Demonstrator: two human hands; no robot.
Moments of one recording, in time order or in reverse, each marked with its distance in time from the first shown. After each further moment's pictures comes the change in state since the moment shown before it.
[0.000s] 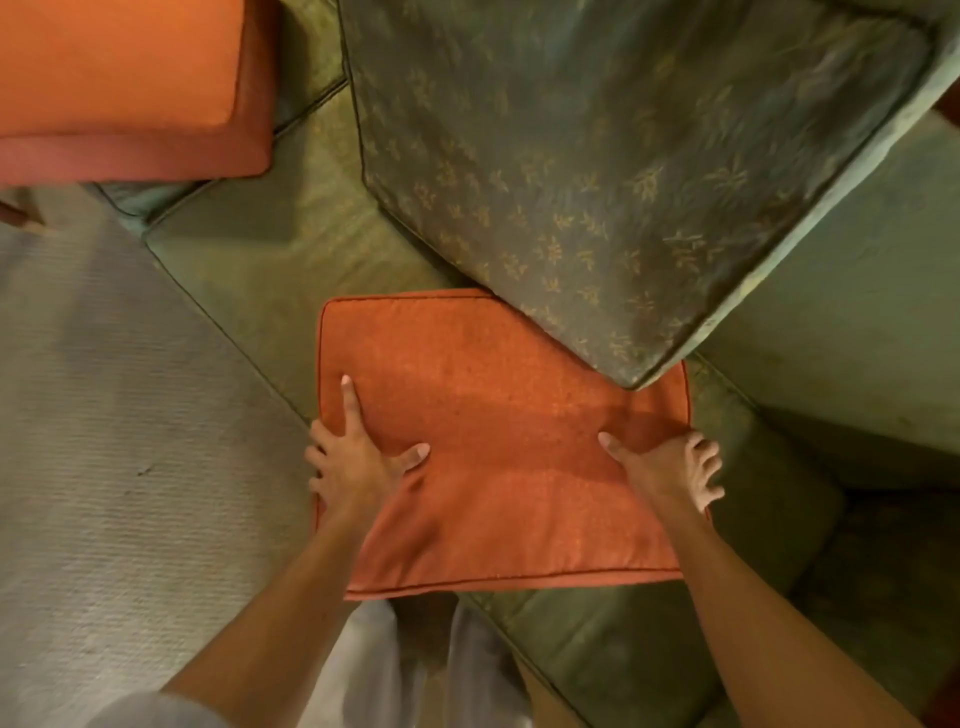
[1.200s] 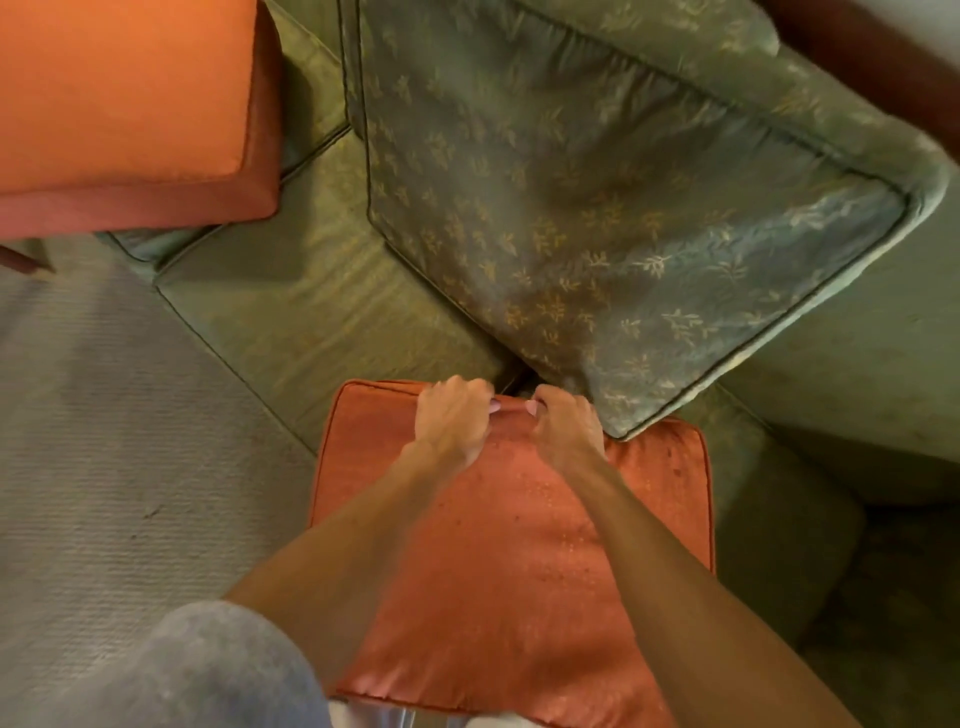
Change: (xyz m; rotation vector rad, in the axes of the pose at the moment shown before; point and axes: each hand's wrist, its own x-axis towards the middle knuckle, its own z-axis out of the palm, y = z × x) left_hand 0.014 0.113 -0.011 0.433 0.042 0.793; right_hand -0.046 -0.123 0.022 0.016 -0.100 -0.667
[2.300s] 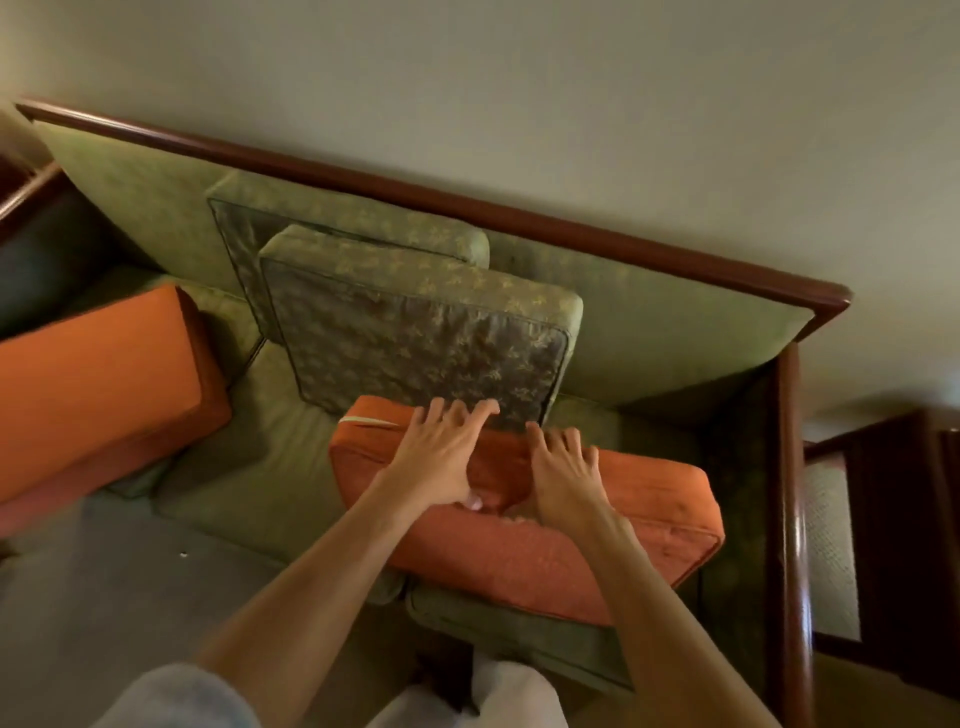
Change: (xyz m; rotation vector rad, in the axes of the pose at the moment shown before) left_hand -0.103 0.087 -0.192 0.344 -0.089 0.629; right_hand -0.209 -0.027 -0.173 -0.218 0.091 0.074
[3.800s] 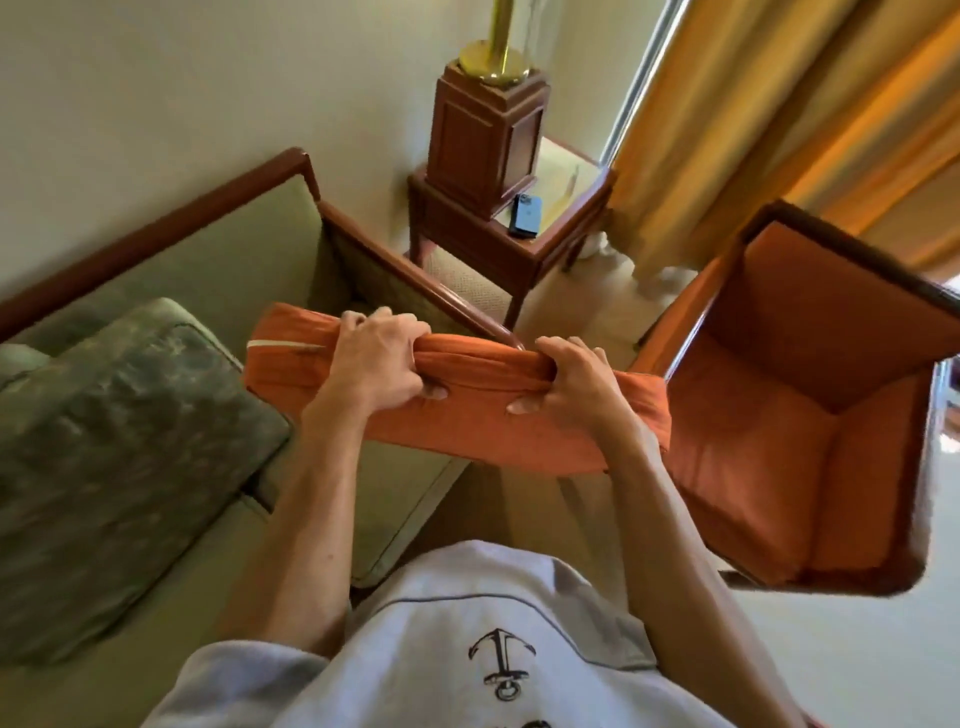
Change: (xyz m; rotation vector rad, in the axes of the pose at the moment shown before) left_hand -0.136 0.174 -0.087 0.071 0.111 1.055; right_hand -0.383 -0.073 0.021 0.512 0.710 0.990
